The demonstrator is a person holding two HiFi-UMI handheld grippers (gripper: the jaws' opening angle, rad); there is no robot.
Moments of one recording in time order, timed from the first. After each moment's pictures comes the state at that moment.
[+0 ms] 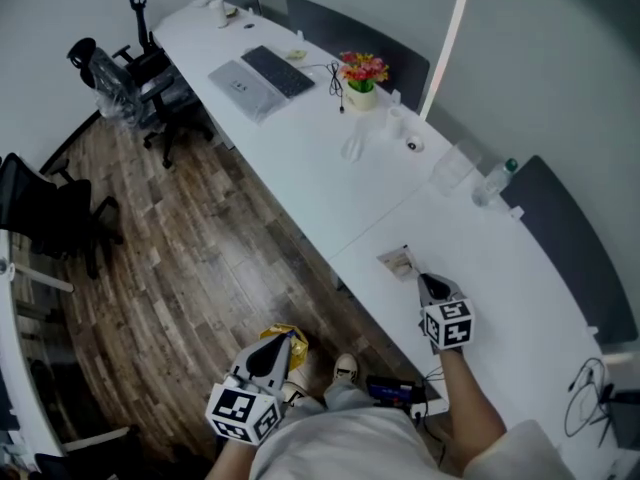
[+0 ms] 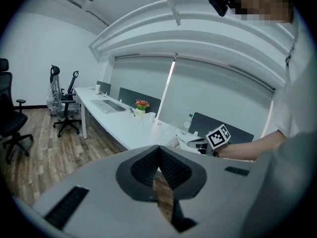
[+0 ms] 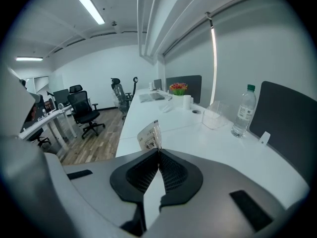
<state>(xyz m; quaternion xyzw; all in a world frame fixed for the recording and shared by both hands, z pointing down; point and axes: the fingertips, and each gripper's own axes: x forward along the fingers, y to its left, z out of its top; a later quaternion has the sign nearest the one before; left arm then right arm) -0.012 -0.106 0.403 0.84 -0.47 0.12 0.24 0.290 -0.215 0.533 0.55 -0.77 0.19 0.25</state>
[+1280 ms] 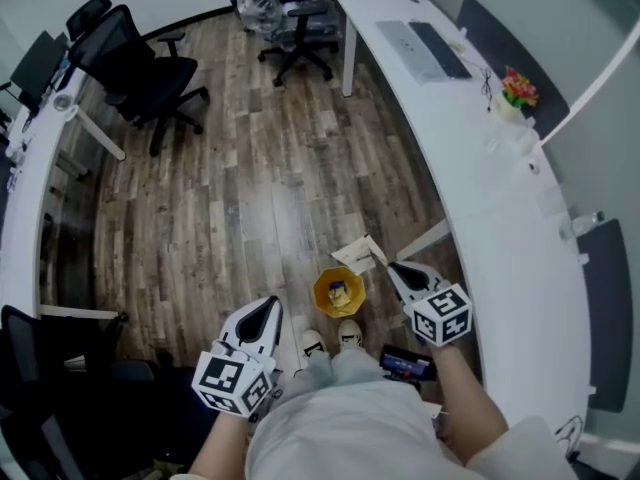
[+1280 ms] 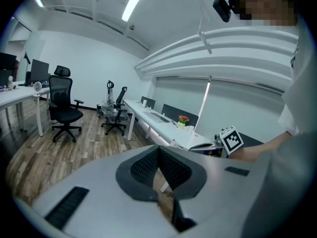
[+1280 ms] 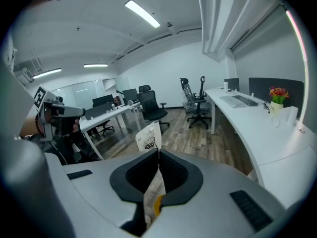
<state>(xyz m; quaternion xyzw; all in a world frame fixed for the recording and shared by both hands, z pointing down) -0.273 0.074 0.394 0.72 -0.65 0.03 0.24 -0.099 -0.073 0.490 0.22 -0.93 0.16 0.24</state>
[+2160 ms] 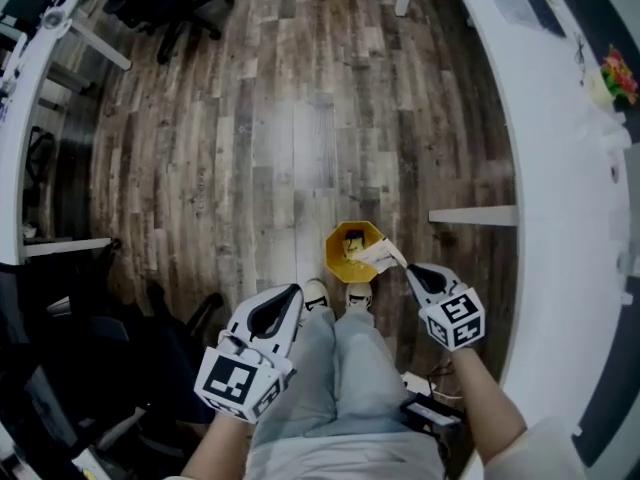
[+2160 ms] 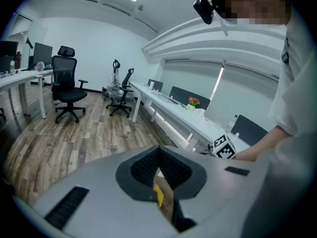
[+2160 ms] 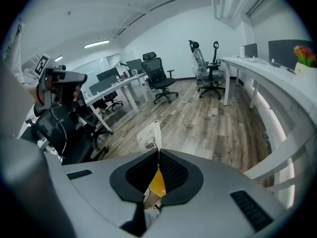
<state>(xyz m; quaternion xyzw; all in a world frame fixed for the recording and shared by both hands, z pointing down) -0.268 0.029 0.536 0.69 -0.65 0.07 0.32 -0.090 -0.075 0.708 0.13 -0.90 0.19 0.37</state>
